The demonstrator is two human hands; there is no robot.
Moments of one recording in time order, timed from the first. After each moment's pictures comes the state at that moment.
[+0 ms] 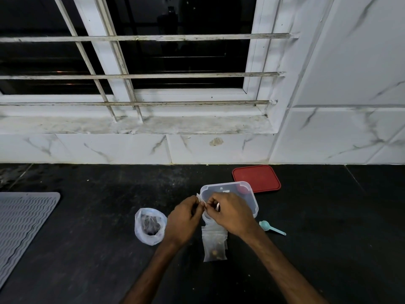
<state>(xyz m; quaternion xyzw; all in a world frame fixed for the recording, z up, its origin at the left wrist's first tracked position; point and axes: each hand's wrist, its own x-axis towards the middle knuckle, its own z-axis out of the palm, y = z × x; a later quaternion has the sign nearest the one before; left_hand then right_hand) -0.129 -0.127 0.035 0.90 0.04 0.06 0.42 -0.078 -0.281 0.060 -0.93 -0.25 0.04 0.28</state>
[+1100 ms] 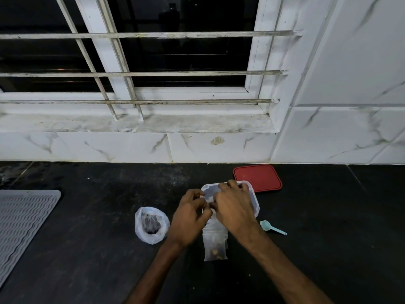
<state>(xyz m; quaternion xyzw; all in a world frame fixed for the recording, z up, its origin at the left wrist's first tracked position) -0.126 -0.130 0.034 0.90 -0.02 0.07 0.42 -0.078 -0.269 0.090 -0.96 -0.25 0.04 -0.05</state>
